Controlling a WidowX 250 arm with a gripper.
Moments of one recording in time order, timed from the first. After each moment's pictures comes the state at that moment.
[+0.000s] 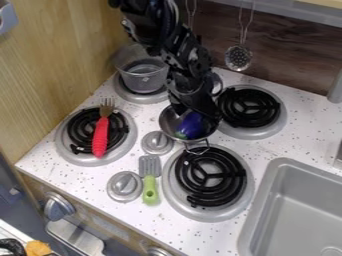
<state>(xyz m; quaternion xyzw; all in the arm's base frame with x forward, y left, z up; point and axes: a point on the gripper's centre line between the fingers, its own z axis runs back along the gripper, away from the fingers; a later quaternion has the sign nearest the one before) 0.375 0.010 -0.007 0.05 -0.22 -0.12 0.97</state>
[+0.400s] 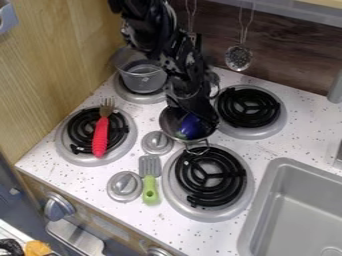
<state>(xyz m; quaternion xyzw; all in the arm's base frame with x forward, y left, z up) 0.377 0.015 -0.016 0.04 -0.22 -0.11 0.97</state>
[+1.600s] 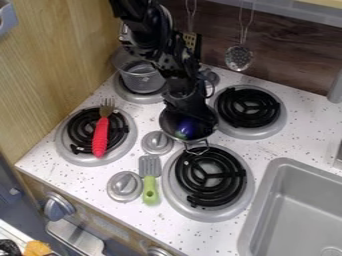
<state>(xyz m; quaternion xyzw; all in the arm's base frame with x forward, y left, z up) 0.375 0.019 -0.031 0.01 -0.19 -0.10 0.98</state>
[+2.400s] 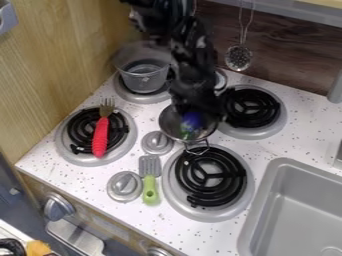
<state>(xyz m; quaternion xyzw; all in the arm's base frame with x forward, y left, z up) 0.376 0.003 0.004 0.04 -0.18 -0.09 0.98</state>
